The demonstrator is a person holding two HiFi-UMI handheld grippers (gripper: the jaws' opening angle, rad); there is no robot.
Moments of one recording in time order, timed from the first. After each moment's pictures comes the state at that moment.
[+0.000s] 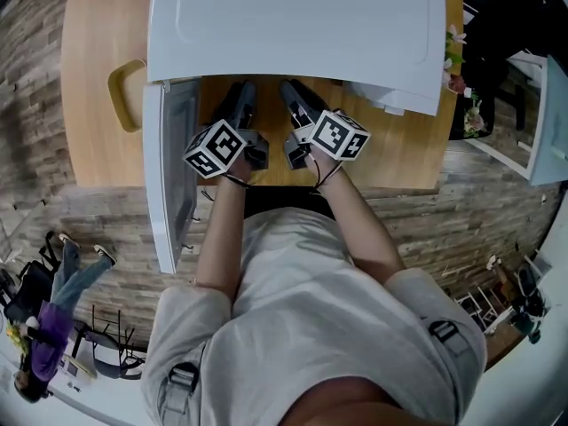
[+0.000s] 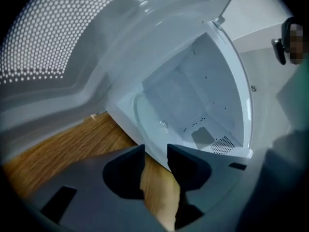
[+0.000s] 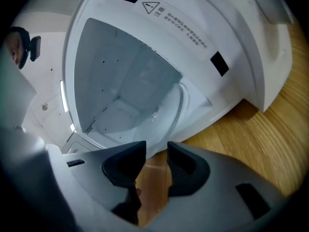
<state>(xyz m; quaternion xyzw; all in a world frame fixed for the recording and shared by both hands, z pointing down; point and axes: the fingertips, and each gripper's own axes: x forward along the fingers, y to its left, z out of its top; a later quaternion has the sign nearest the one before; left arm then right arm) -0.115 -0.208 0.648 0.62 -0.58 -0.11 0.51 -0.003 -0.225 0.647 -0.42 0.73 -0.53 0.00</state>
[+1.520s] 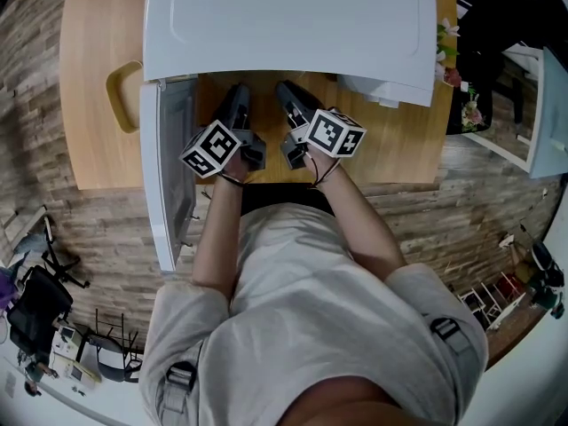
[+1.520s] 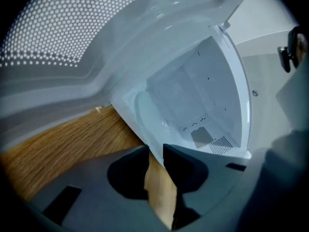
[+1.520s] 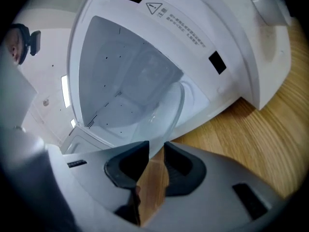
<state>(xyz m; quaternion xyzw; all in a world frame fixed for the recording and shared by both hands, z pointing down) -0.115 -0.198 0.652 0.62 -0.57 -0.13 0.53 -0.005 -0.214 0.648 -0.41 0.74 -0.53 -0.02</state>
